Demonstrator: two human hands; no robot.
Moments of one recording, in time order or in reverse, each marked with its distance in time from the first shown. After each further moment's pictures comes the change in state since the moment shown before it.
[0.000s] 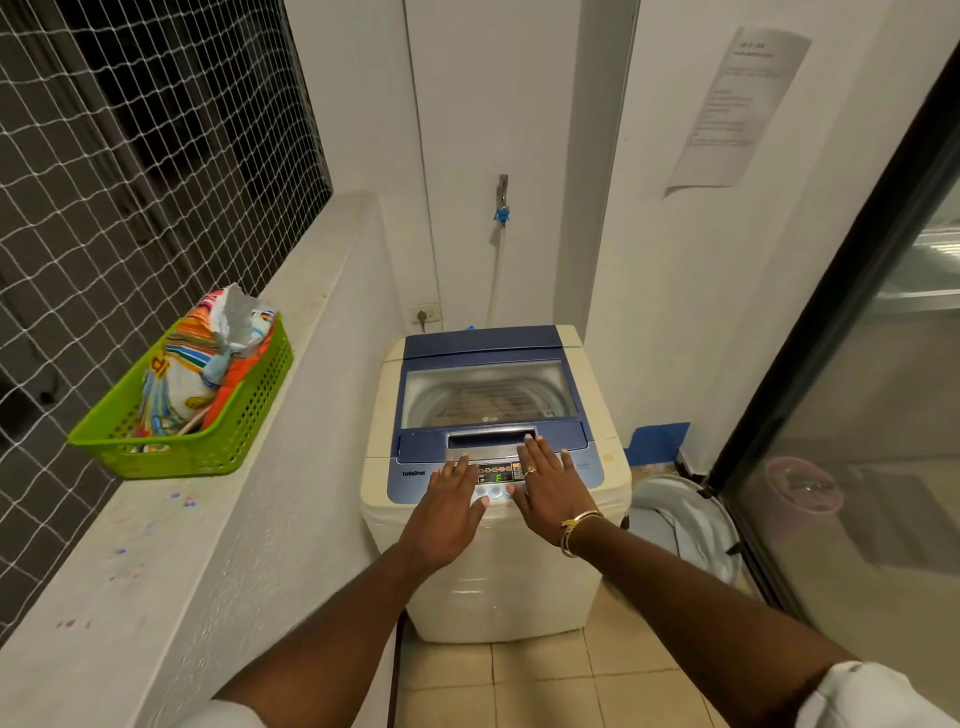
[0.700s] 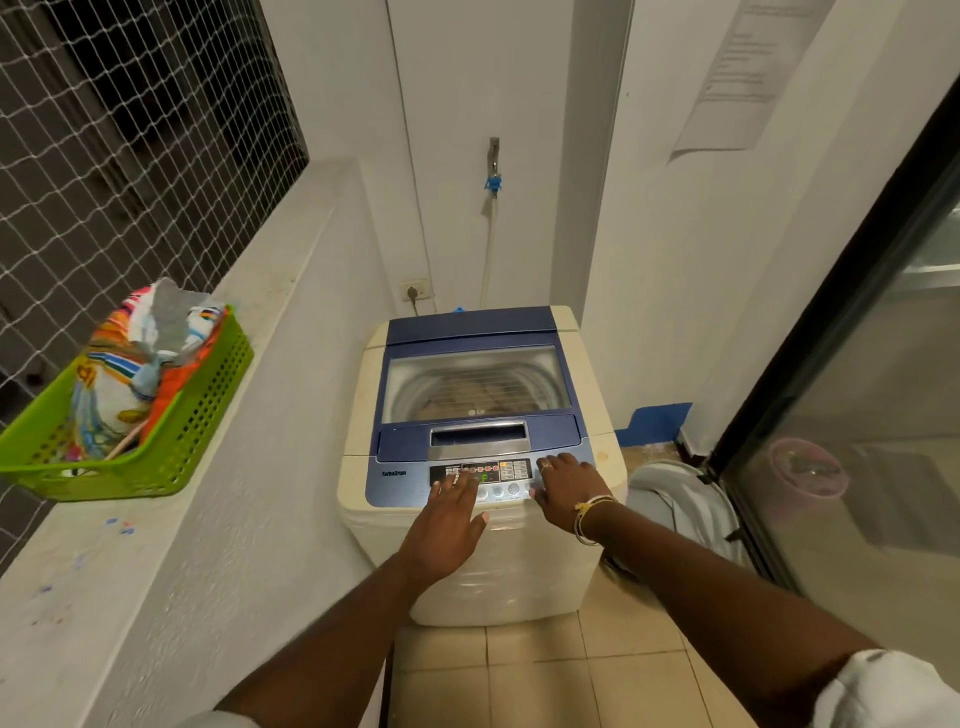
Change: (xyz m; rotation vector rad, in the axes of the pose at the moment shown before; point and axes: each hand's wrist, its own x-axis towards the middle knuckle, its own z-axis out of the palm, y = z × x) left_hand 0.035 0.007 0.041 0.025 -0.085 0.032; right_hand 0.038 0.069 0.019 -0.044 -0.137 0.038
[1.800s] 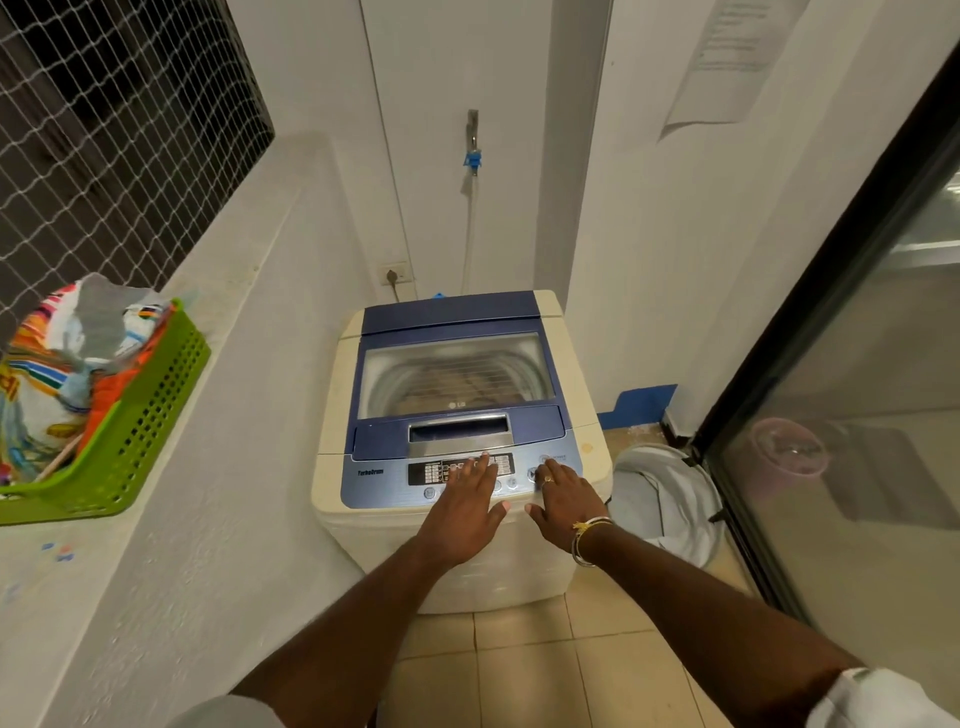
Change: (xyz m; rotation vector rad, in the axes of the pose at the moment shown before) left_hand 0.046 0.030 0.020 -0.002 -0.057 0.064; right_hand -0.002 0.021 0.051 0.140 -0.038 0.088
